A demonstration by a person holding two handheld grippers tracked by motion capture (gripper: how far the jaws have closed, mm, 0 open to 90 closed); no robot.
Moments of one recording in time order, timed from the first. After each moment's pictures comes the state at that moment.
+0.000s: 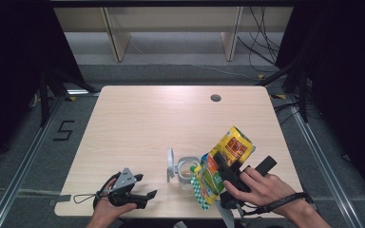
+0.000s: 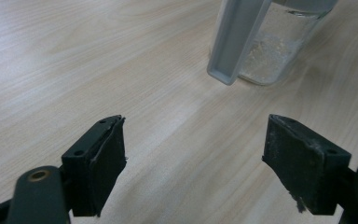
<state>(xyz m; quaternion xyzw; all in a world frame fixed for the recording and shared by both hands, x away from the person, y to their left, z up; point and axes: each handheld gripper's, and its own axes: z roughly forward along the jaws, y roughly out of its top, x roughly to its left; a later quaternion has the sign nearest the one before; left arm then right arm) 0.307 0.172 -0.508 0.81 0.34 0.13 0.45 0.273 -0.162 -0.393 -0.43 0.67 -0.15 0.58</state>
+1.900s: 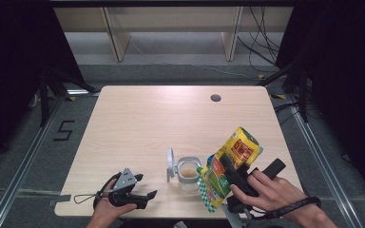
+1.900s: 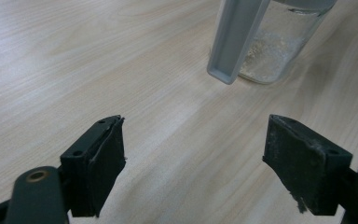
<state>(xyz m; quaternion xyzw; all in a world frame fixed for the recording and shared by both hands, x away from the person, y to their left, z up) 0.307 0.171 -0.507 0.82 0.34 0.13 0.45 0.260 -0.173 -0.382 -0.45 0.66 -0.18 0.58</state>
